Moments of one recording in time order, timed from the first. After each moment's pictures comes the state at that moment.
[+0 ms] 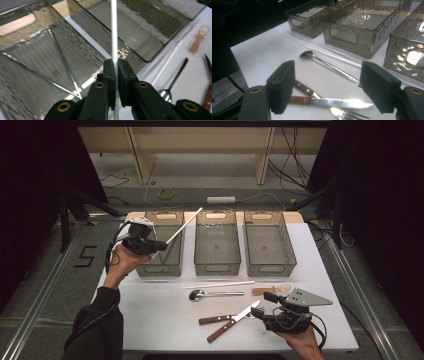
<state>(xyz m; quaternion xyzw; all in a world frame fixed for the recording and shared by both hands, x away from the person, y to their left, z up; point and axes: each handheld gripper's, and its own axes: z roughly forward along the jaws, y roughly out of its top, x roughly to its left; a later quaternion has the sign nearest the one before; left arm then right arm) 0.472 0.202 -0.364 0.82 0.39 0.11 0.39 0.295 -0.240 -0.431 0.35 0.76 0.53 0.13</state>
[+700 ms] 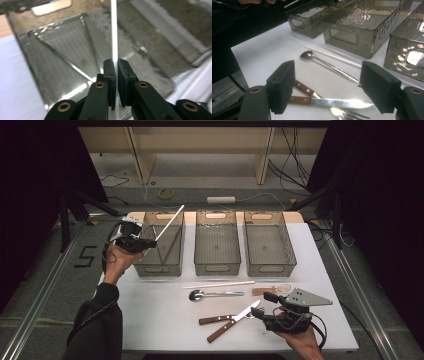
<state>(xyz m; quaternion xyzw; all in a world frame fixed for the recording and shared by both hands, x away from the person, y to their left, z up) 0.499 0.233 -0.395 0.79 0.48 0.13 0.37 0.295 -0.240 -0.431 0.35 0.76 0.53 0.13</state>
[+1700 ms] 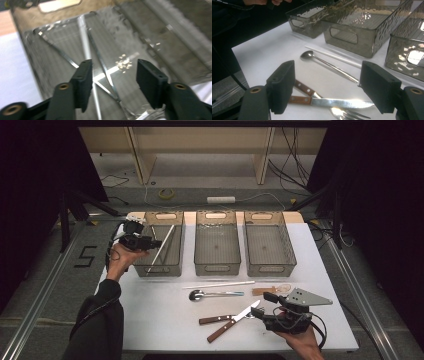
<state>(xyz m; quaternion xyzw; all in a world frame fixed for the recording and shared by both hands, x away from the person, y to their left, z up) 0.510 0.228 -0.400 0.78 0.48 0.13 0.38 0.295 -0.240 -0.431 0.35 0.76 0.53 0.12</state>
